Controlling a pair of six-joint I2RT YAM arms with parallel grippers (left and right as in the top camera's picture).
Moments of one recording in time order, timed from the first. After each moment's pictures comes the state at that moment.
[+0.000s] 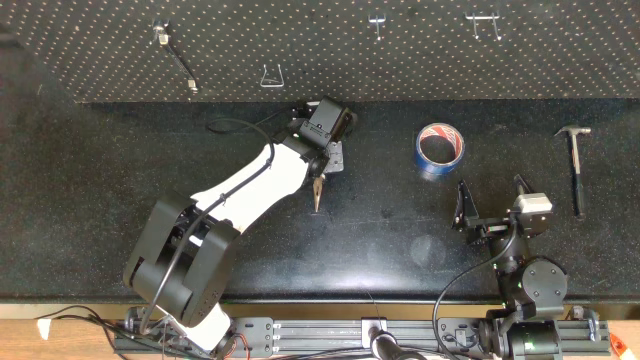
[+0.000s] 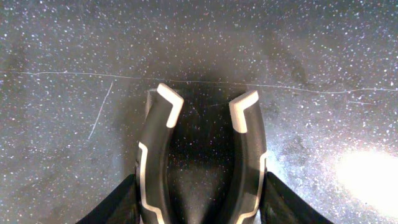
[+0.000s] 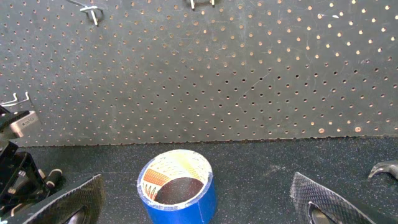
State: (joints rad) left arm -0.55 1.85 1.13 -0.52 -0.16 -0.61; right arm 0.04 0.01 0.01 -0.06 -0.09 0.13
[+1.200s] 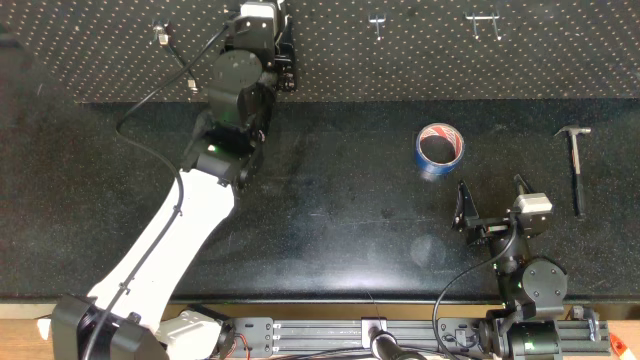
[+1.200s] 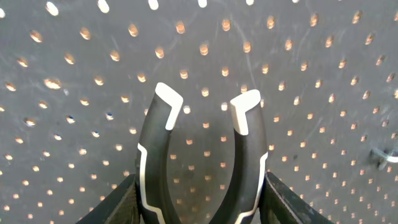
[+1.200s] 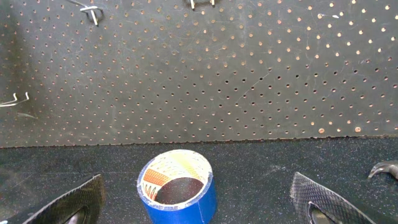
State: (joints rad) left arm -0.35 1.45 1.07 0.17 -0.26 -0.06; right arm 0.04 0.01 0.01 -0.06 -0.09 0.13
